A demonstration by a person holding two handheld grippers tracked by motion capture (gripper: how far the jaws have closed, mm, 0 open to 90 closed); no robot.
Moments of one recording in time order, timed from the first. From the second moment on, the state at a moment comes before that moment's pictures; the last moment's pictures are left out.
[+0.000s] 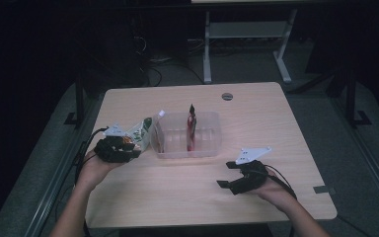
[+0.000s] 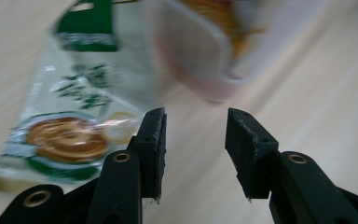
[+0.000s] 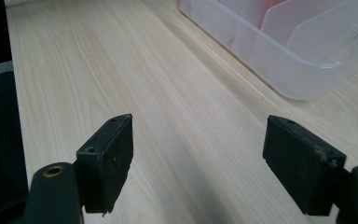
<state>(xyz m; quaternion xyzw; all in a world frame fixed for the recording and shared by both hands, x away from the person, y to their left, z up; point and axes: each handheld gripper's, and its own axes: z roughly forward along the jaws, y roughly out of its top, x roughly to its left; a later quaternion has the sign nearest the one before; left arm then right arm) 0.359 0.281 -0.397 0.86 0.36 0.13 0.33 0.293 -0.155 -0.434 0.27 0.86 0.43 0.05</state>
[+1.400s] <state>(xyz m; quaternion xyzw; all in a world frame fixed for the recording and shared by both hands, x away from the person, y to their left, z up) 0.448 0.318 -0.459 0.87 0.38 0.10 0.31 0.297 -0.154 -0.440 0.27 0.87 0.41 0.04</state>
